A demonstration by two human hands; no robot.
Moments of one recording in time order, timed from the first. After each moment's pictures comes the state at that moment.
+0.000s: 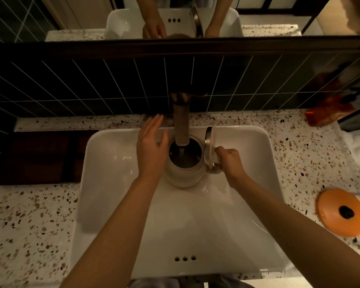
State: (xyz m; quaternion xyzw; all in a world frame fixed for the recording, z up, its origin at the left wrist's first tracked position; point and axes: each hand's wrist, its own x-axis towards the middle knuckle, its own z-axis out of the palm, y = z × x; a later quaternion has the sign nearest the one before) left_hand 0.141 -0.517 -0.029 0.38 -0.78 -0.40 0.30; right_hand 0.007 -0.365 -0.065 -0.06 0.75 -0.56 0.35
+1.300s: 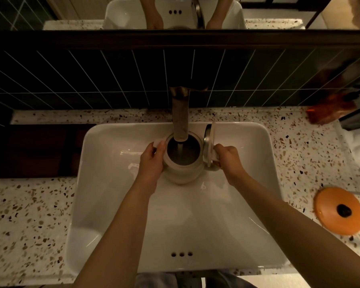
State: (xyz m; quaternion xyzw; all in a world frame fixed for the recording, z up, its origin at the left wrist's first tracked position) left_hand 0.161 -0.501 -0.066 0.50 -0.53 -0.67 0.14; right_hand 0.008 -0.364 -0.066 -0.07 0.75 -0.55 0.37
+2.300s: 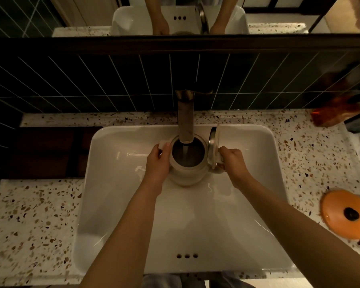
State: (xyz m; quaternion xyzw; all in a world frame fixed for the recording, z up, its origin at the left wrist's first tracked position) left_hand 0.159 -0.500 -0.058 0.52 -0.53 -0.66 0.13; right_hand 0.011 -0.363 -0.066 -0.08 0.77 -0.53 0.35
